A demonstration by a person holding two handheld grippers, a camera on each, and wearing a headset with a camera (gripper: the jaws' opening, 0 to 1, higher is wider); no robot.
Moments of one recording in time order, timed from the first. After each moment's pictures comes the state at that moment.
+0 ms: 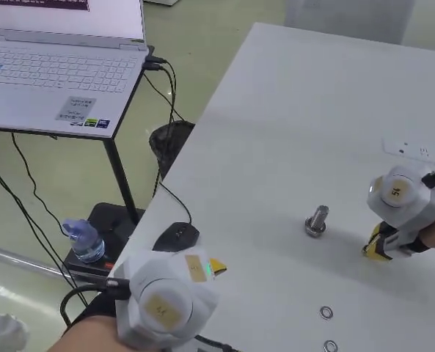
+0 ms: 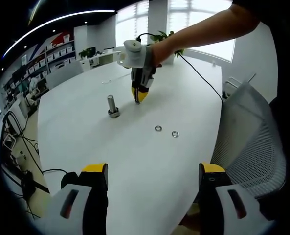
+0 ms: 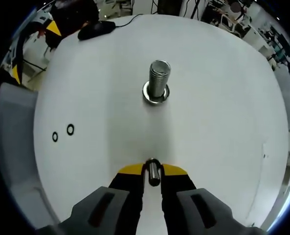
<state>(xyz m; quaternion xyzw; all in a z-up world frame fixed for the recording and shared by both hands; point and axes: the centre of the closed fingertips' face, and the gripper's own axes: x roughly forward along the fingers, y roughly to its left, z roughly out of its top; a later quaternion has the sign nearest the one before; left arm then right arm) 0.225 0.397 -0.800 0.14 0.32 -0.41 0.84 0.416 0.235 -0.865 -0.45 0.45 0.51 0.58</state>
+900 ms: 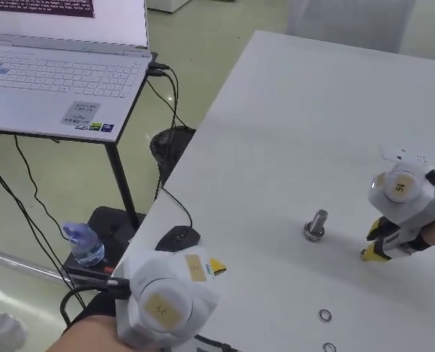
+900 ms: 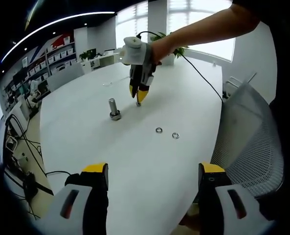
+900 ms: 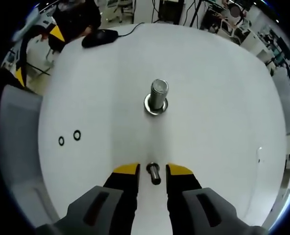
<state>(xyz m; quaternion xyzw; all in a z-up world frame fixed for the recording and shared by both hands) 0.225 0.398 -0.792 0.14 0.32 -0.41 0.85 0.413 0.244 -0.844 -0.44 0.43 0.52 0.58</state>
